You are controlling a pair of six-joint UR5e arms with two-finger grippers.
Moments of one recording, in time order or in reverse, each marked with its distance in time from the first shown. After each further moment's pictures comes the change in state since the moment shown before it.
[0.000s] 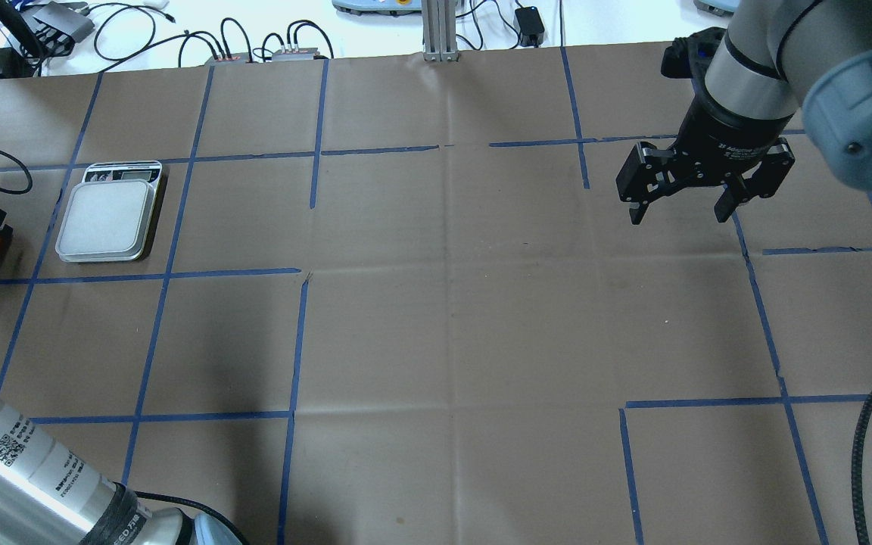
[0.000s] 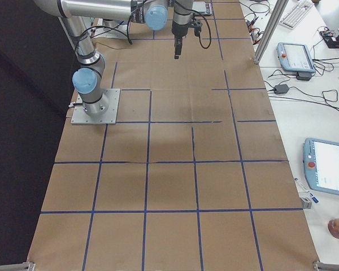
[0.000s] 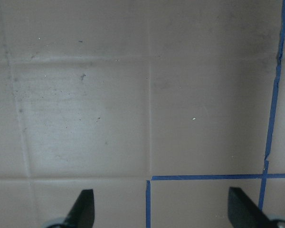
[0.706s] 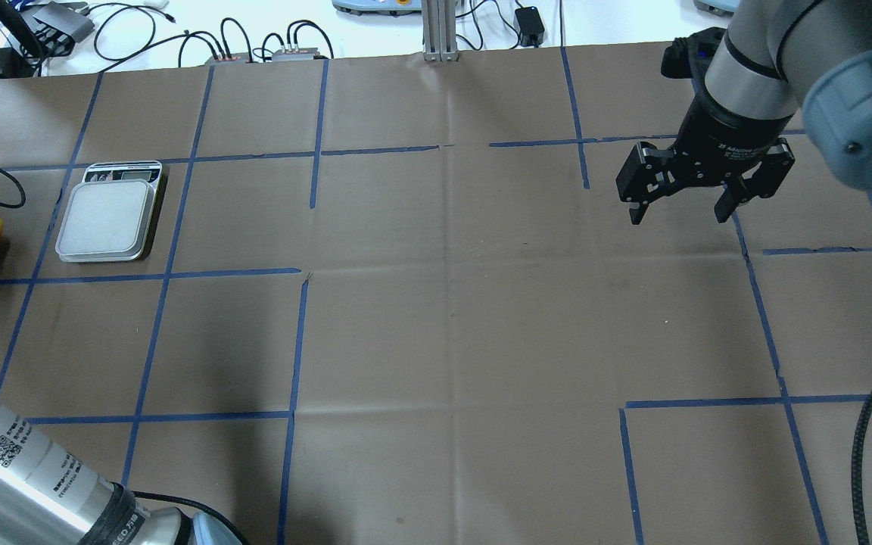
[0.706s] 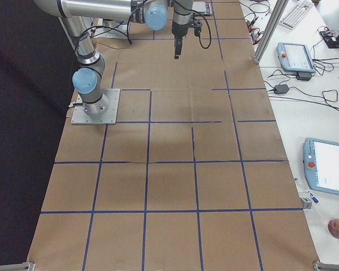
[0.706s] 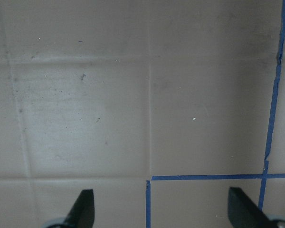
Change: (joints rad) left arm 0.001 0.022 0.004 -0.076 0.093 0.002; right arm 0.000 0.000 0.000 0.000 0.000 0.000
